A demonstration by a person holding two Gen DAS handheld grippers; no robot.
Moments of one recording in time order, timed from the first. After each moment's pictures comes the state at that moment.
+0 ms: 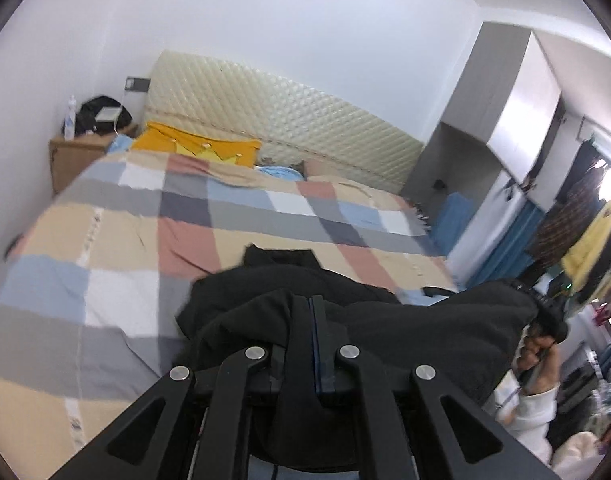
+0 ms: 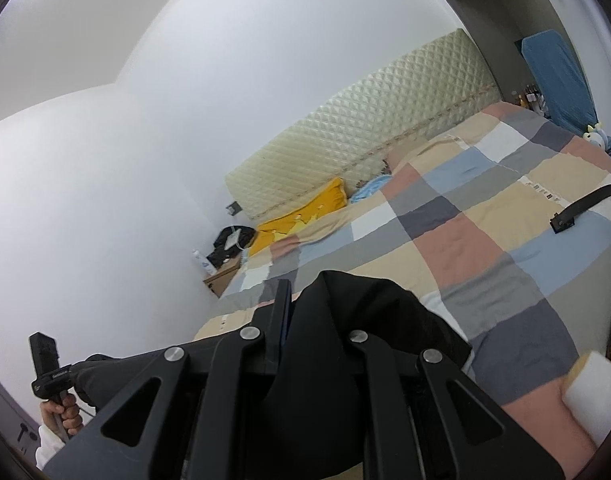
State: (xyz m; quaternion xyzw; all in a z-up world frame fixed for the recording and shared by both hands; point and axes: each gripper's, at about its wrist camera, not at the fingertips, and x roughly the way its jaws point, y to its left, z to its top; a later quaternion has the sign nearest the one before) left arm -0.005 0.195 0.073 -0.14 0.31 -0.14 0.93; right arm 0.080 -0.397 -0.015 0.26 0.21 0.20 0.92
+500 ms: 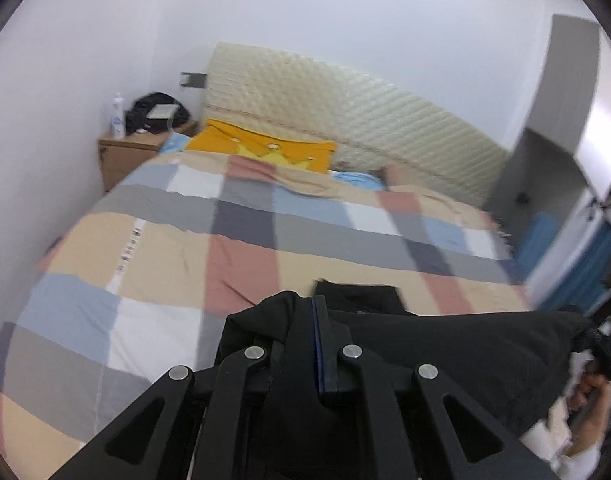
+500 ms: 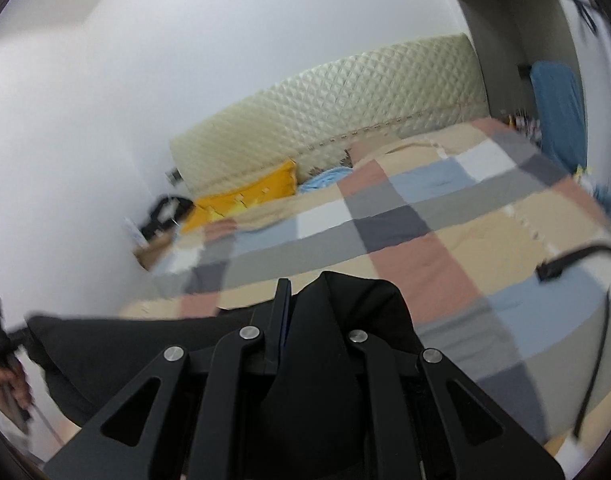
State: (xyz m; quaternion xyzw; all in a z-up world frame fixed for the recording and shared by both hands) left arm 0.154 0.193 0.038 -0.13 0.33 0.01 0.94; right arm 0.207 -0.346 -0.020 0.14 0.25 0.13 0.95
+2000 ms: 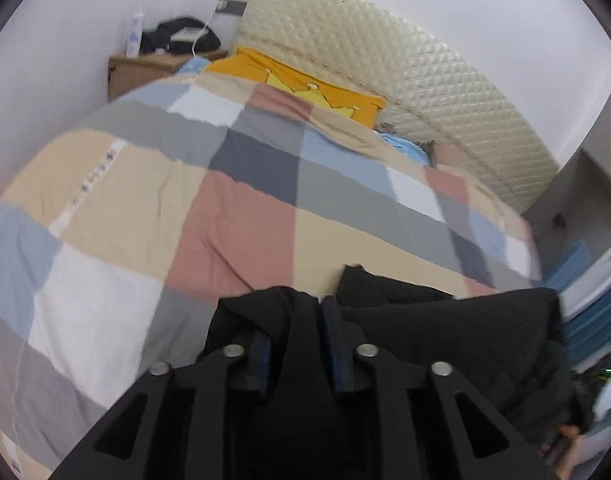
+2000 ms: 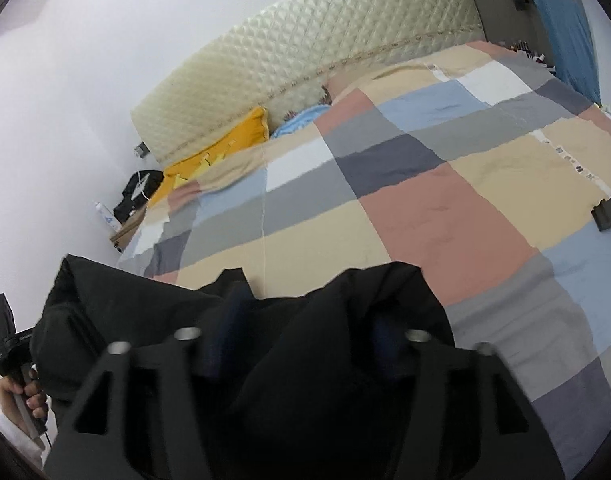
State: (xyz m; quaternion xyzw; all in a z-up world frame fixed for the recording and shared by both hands) left arm 0.277 0.212 -0.096 -0.24 0.40 0.02 0.89; right arm 0.329 -0.338 -0.149 0.20 0.33 0.12 0.92
